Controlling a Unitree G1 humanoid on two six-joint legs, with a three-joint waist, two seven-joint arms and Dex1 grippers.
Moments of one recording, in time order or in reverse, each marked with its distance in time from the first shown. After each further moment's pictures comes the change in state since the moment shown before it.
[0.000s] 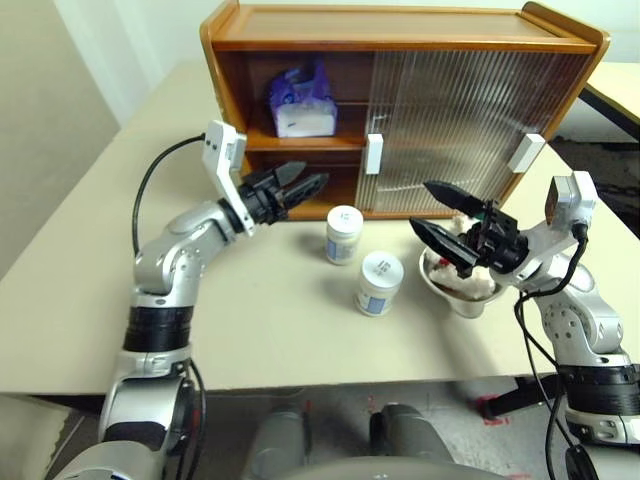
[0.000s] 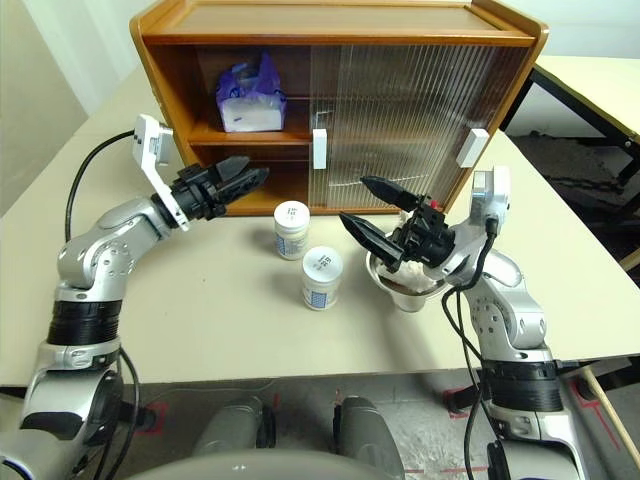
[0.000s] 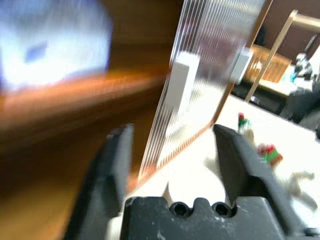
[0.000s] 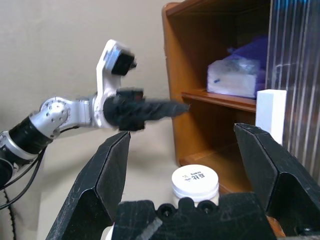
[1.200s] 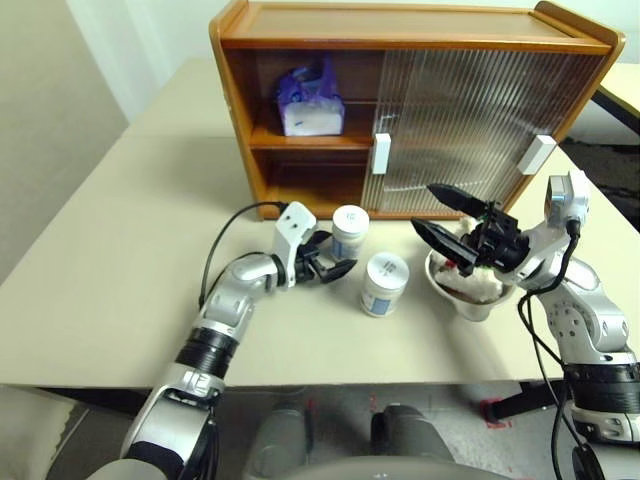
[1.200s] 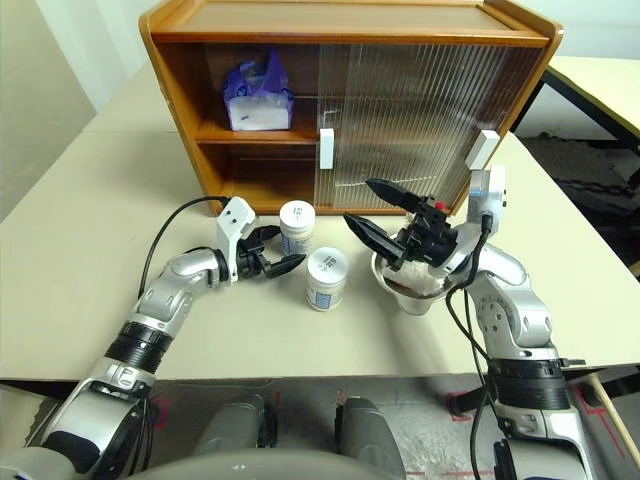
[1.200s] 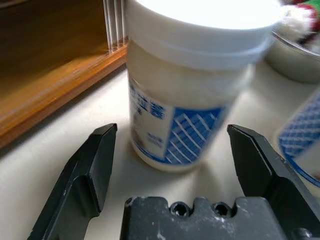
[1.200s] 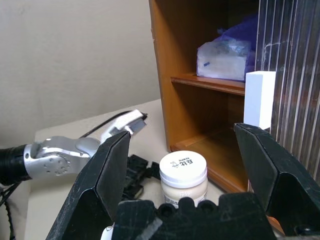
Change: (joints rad) left arm -0.001 -0.206 -0.284 0.454 0.397 -0.408 -0.025; right arm 0.003 -0.031 0.000 0.020 -0.043 0.005 -0.028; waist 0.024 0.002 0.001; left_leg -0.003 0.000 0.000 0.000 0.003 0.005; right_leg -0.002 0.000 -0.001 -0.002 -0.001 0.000
